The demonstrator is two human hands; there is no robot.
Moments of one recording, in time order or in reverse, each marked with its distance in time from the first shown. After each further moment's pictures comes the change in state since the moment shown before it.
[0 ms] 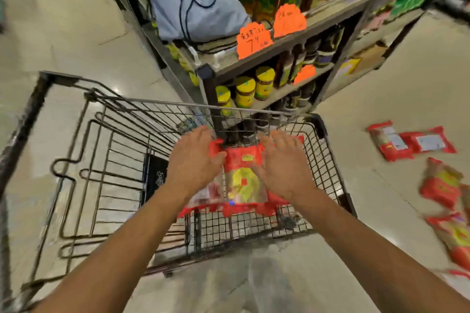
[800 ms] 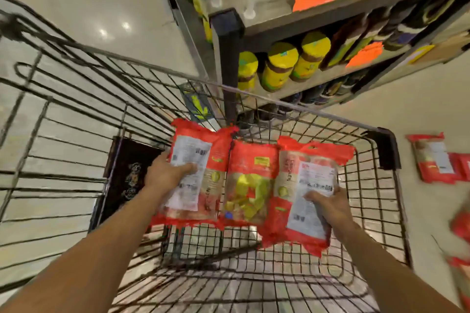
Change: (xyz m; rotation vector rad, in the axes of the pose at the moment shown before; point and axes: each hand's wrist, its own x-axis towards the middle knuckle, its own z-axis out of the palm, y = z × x) left_hand 0.085 -0.168 0.226 -0.727 -0.137 -0.944; right_hand 0.089 0.167 0.234 1.027 -0.213 0.826
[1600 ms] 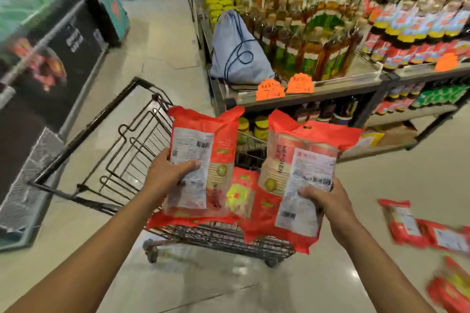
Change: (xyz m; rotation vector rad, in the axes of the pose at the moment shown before) left_hand -0.428 0.054 -0.112 -0.415 0.163 0.404; right_hand -0.328 -0.099 -0.220 0.222 -0.311 -0.574
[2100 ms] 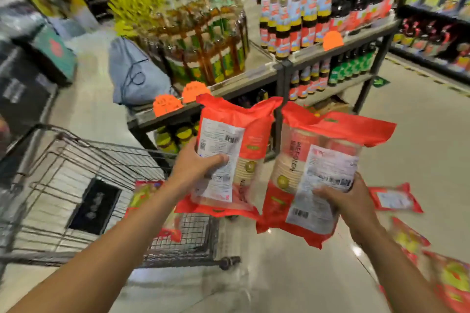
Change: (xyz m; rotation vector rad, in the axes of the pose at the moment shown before) left_hand -0.128 0.171 0.380 0.097 -0.265 0.238; right_hand -0.013 0.009 -0.386 0.019 0.236 -0.061
